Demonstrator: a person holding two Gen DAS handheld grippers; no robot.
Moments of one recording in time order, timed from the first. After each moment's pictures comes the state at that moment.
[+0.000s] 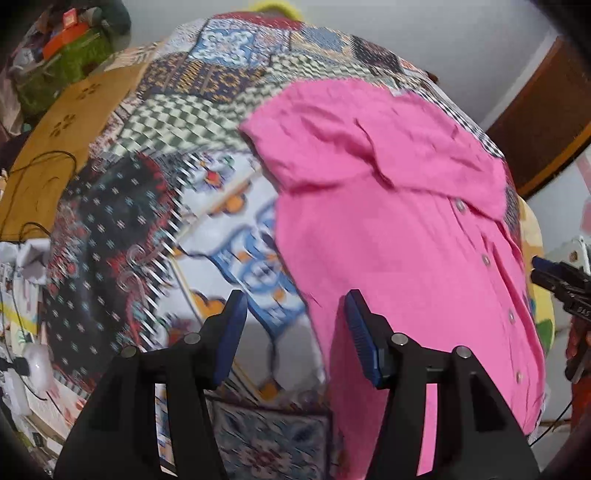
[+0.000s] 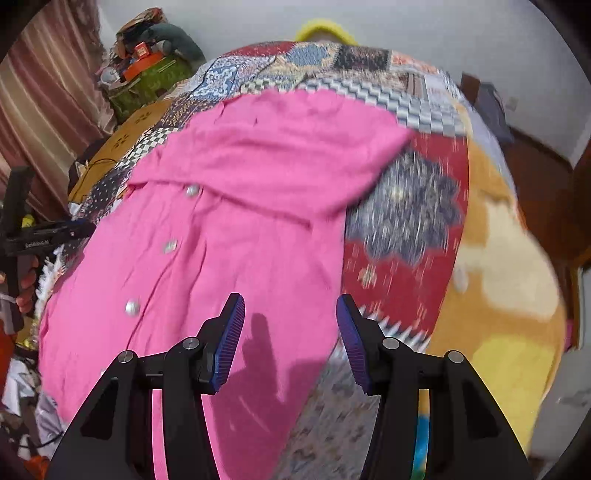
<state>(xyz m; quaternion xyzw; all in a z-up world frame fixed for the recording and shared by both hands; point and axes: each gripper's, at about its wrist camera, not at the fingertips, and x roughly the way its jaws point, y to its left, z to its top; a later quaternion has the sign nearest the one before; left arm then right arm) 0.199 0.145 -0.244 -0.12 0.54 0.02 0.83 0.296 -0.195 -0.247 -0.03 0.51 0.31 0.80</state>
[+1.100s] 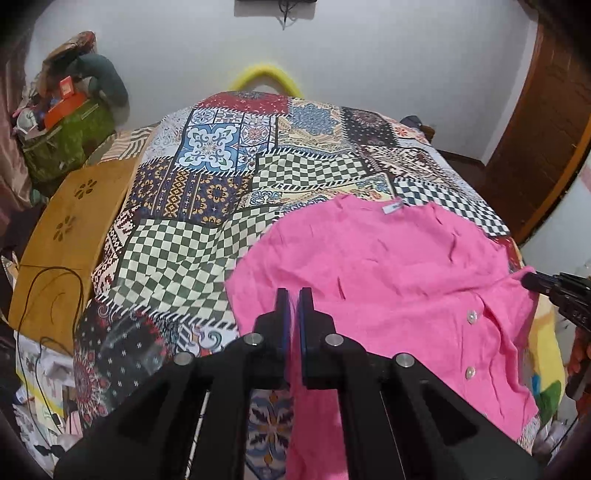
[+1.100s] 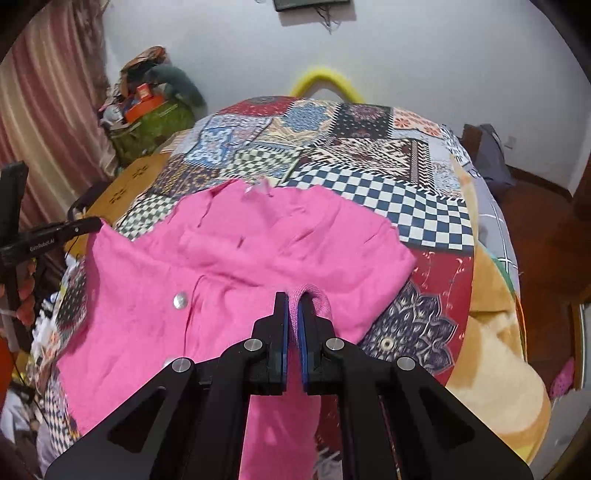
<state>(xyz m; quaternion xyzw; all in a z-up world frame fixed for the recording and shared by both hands) 0.308 0.146 -0.176 -0.07 0.44 0.05 0.89 0.378 -0.162 -0.209 -0.02 0.43 0.31 0.85</state>
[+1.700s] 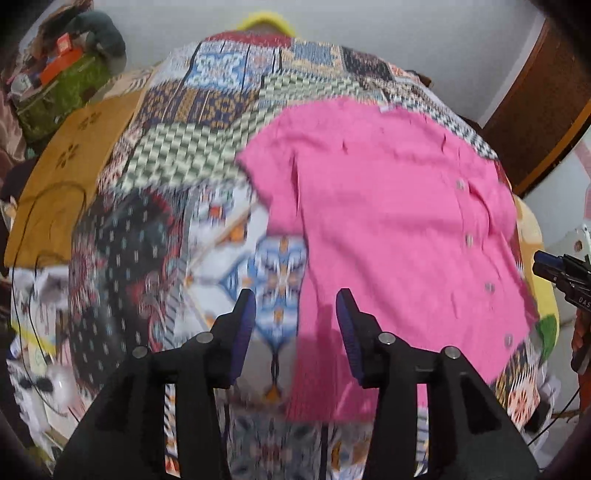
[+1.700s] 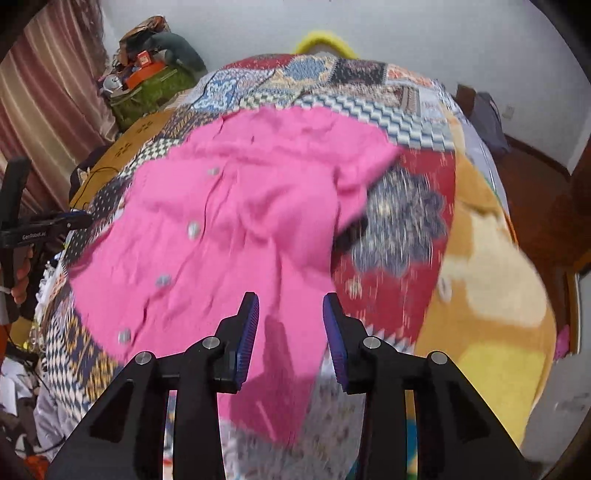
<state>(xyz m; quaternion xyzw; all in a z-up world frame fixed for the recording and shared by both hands) 0.196 0.142 -0.218 -0.09 0.53 0.03 0.84 0.296 -0.202 -0.235 -0.04 0.49 0.31 0.81</state>
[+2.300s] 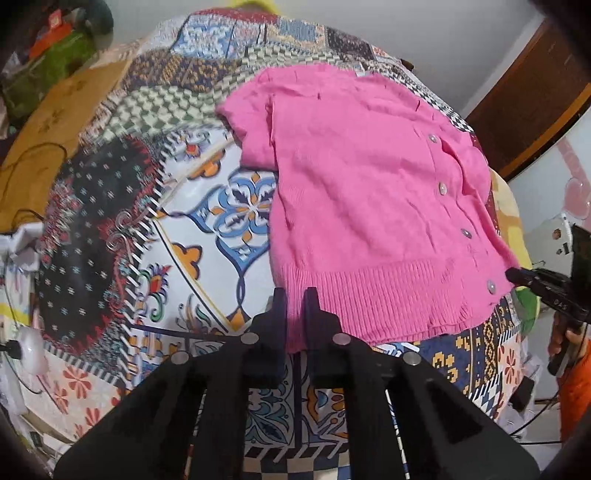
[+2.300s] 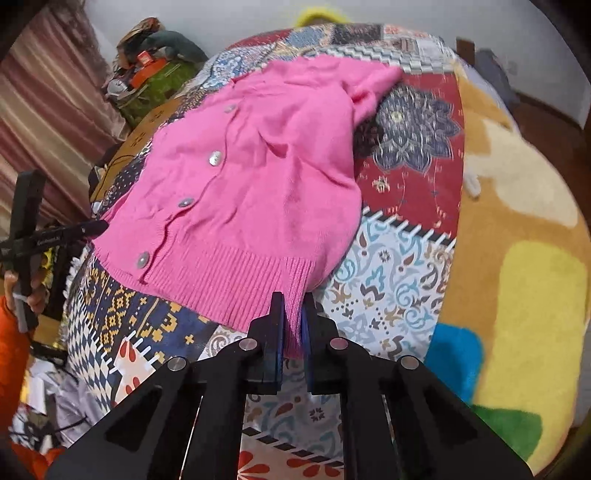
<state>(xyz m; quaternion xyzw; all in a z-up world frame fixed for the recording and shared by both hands) 0.161 0.125 -0.228 -0.12 0.54 -0.01 0.84 0.261 -0.211 -0.259 0.01 0.52 0.33 0.78</state>
